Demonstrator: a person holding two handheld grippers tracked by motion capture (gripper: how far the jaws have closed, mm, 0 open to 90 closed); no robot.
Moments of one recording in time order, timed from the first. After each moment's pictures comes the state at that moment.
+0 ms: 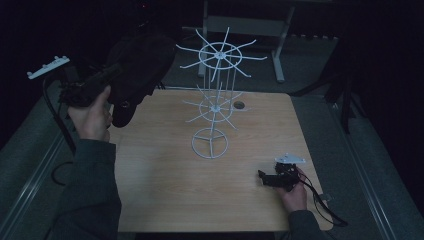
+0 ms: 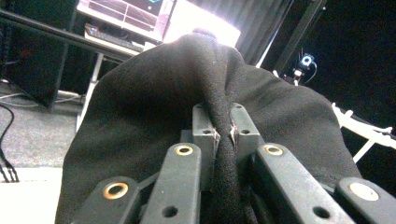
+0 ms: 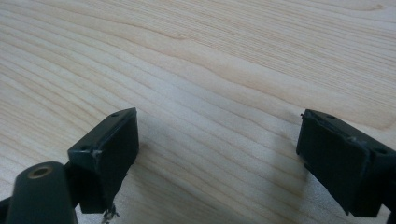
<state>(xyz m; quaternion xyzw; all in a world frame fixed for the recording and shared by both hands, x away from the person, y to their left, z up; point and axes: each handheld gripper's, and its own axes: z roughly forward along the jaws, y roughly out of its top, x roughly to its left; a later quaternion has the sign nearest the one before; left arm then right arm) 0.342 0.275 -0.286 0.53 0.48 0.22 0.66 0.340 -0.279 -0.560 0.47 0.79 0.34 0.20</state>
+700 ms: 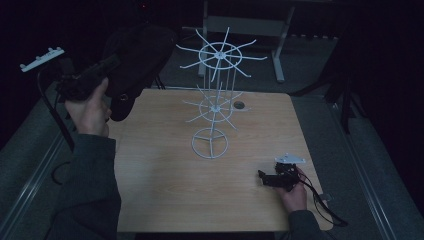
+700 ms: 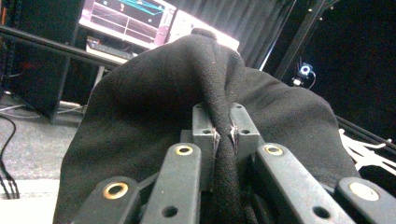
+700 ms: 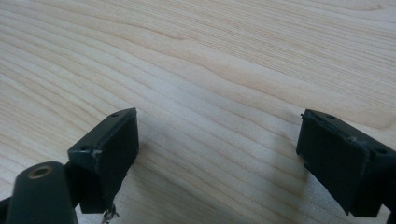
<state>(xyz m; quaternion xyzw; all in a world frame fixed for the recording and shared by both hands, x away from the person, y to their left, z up) 0.342 0.272 -0.267 0.52 0.48 0.23 0.67 0.340 -0.279 -0.560 0.47 0.79 0.33 0.20</state>
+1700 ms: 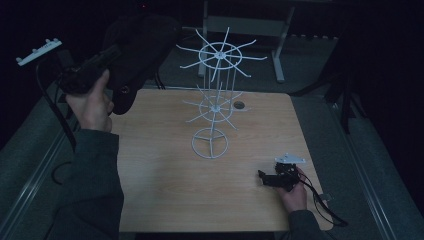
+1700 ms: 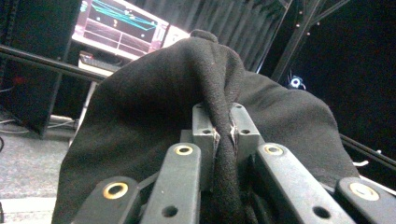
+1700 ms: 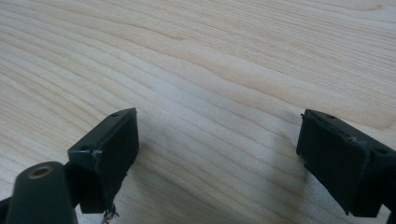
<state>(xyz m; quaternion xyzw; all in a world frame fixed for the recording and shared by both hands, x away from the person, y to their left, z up) 0.343 0.263 -0.254 0.51 0.46 0.24 0.69 0.340 -0.279 -0.560 0.47 0.79 0.33 0.20</state>
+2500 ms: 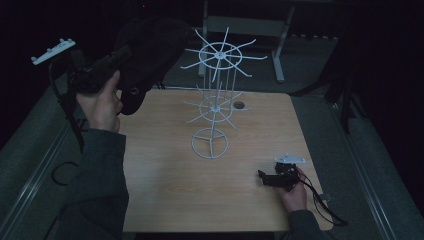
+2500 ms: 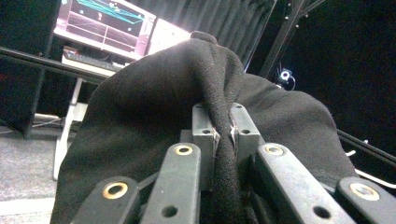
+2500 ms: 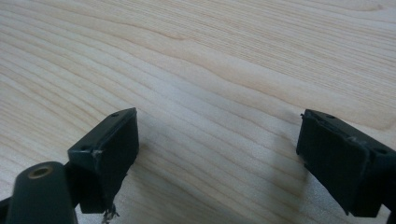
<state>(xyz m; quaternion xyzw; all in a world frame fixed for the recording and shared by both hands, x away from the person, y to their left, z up) 0.349 0.248 -0.256 0.52 0.45 0.22 0.69 0.340 -0.279 -0.560 0.47 0.79 0.33 0.20</state>
